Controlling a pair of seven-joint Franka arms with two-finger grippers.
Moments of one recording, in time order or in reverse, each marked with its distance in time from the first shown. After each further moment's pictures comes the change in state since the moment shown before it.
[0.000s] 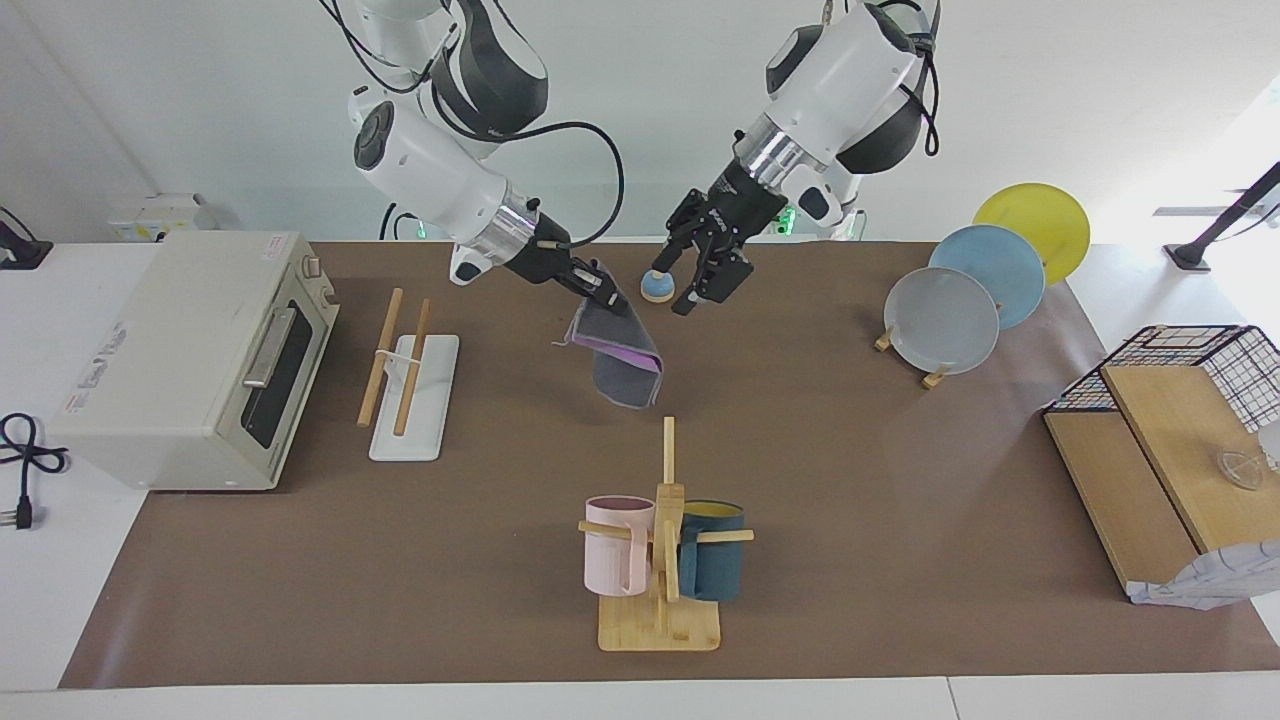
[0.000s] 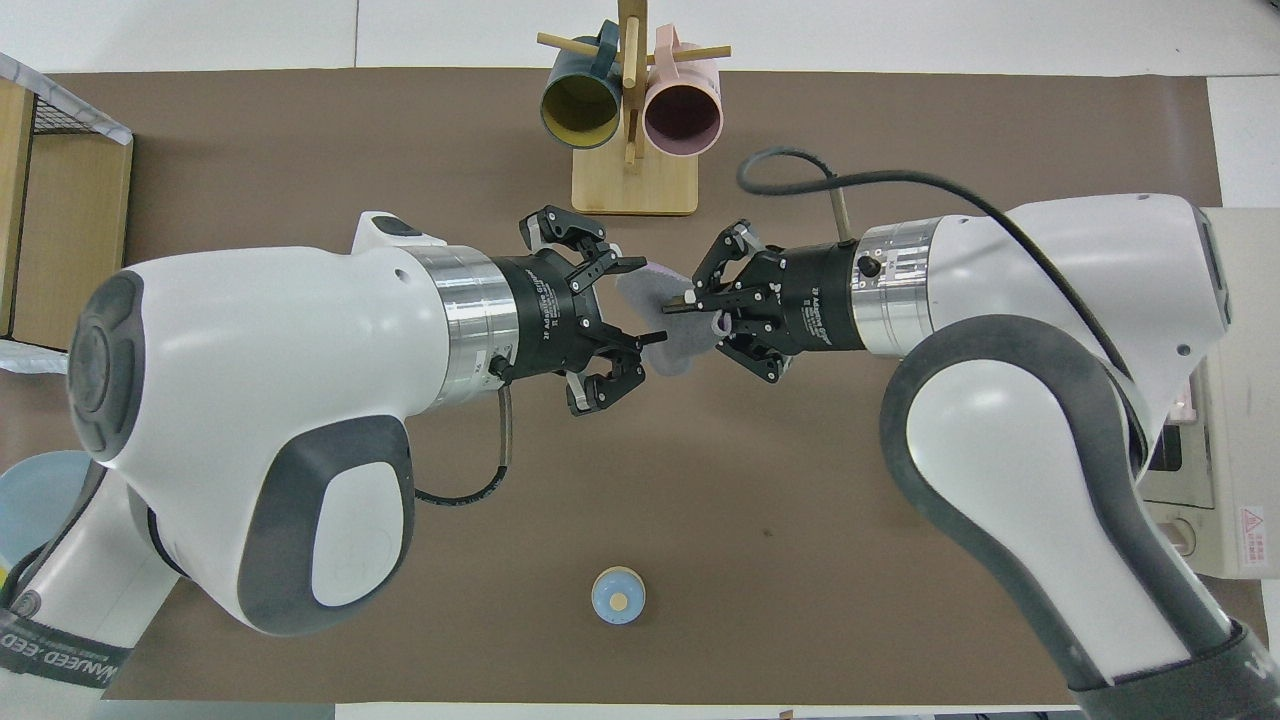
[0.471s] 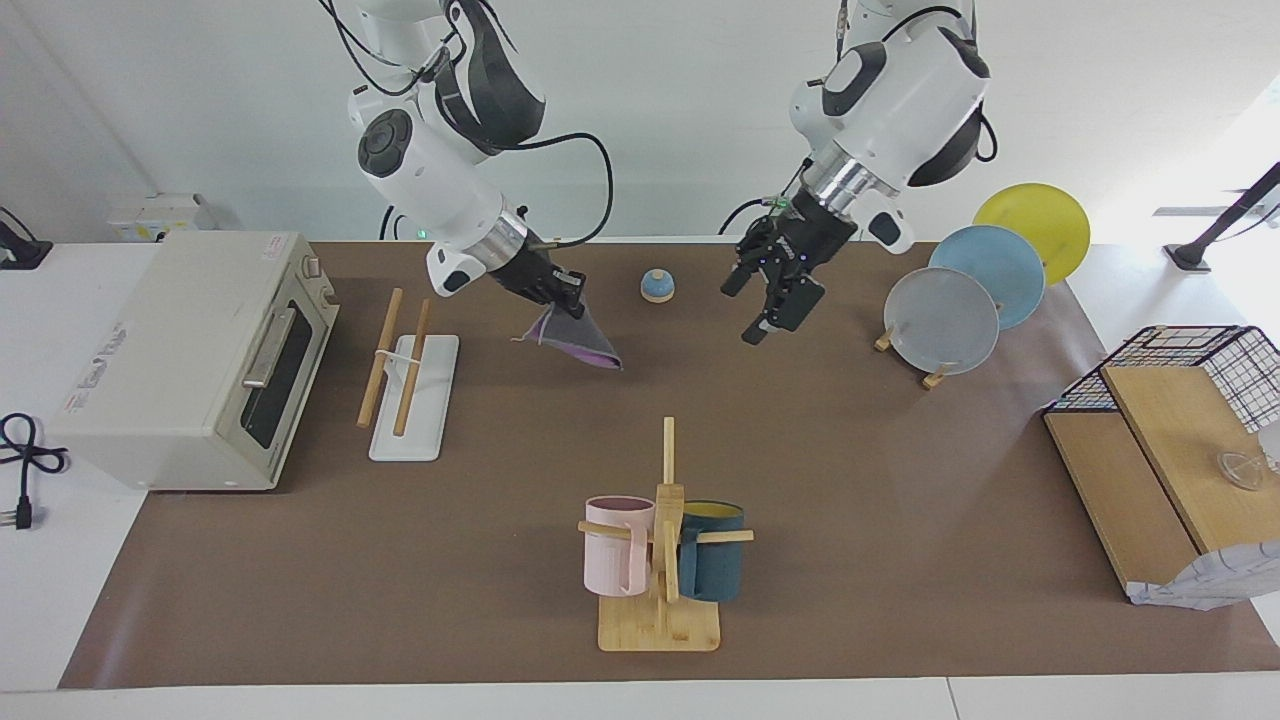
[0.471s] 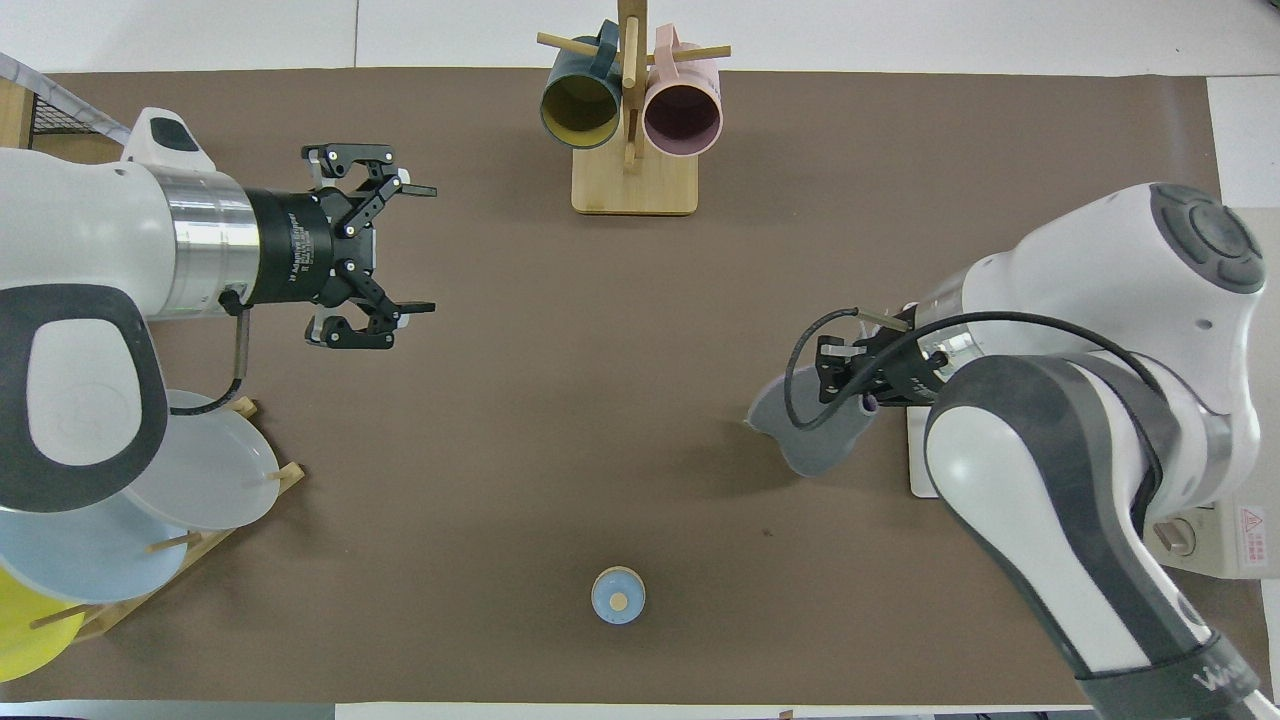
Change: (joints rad) left arm 0.252 -0.010 0.009 -0.007 0.004 -0.186 0.545; right arm -0.121 -0.038 -0.006 -0.053 -0.335 -0.171 -0.313
